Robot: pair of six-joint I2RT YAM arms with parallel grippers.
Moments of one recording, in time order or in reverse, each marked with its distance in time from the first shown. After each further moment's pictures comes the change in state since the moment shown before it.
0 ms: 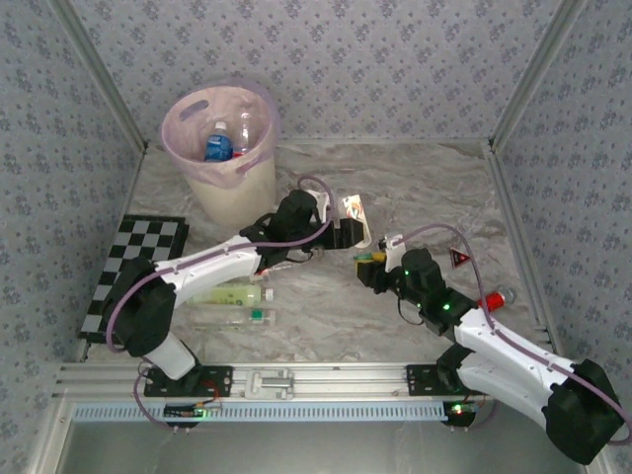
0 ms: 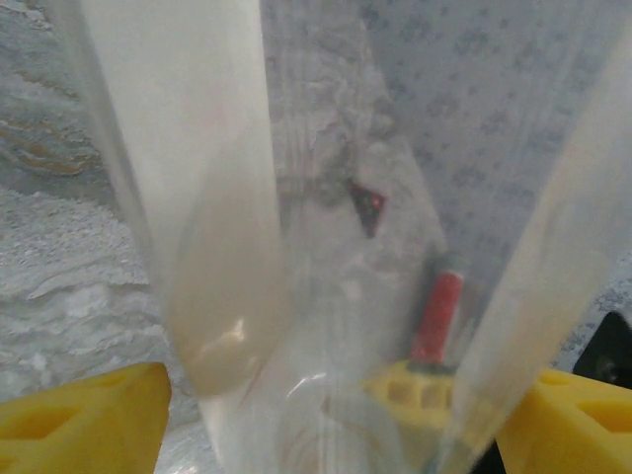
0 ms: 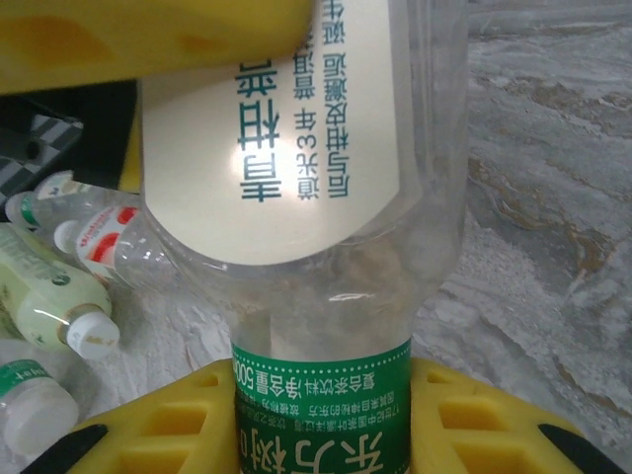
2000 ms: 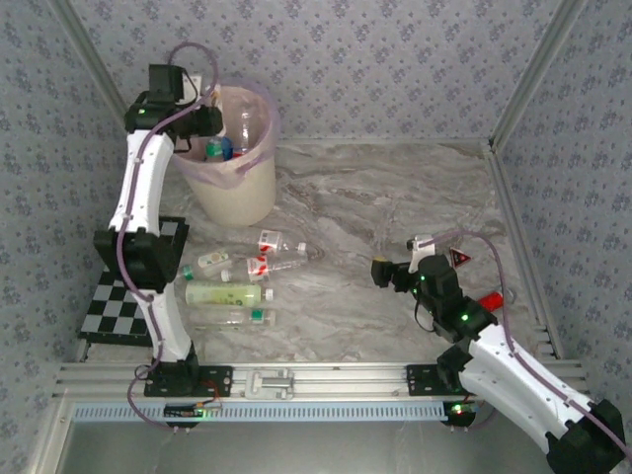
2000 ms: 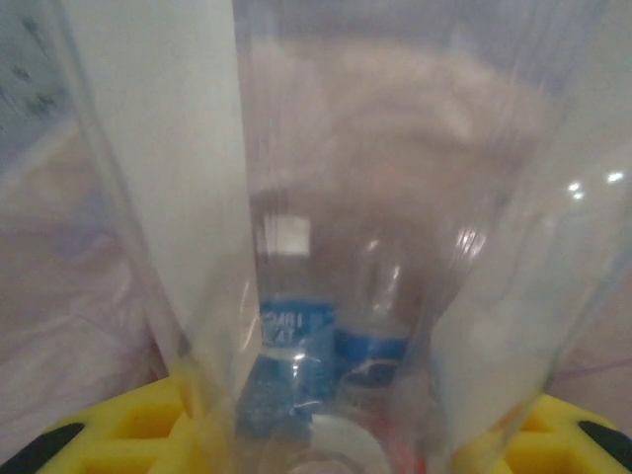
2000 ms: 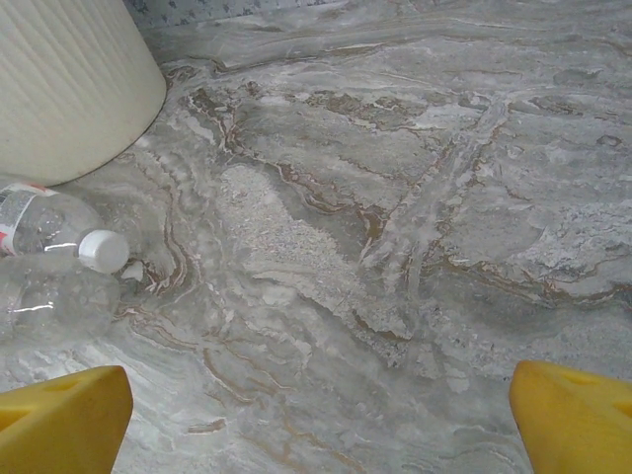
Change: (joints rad) left arm 0.760 0.406 1.168 -1.044 -0.206 0.742; right arm -0.080 -0.215 -0.012 -0.272 0.242 0.031
